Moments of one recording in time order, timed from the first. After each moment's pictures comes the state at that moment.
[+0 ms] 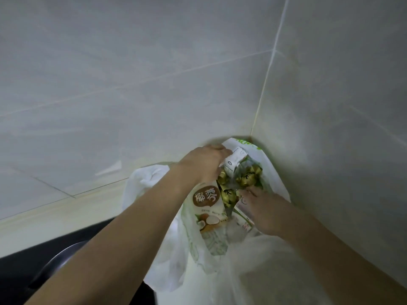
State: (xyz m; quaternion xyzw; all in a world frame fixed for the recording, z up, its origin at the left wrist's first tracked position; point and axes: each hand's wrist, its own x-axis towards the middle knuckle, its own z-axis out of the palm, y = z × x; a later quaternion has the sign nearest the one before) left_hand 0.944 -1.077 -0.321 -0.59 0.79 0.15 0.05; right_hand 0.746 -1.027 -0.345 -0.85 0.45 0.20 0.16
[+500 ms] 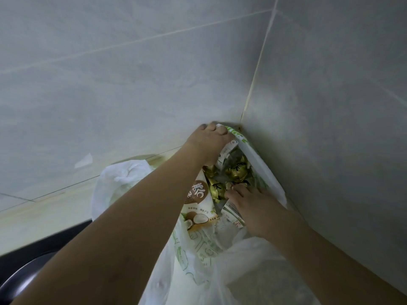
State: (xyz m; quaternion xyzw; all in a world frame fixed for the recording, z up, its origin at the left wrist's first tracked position) left_hand 0.919 -1.150 -0.378 -0.53 0.83 0.03 0.14; right_hand 0.747 -1.036 -0.380 -0.87 0.43 0.21 0.13
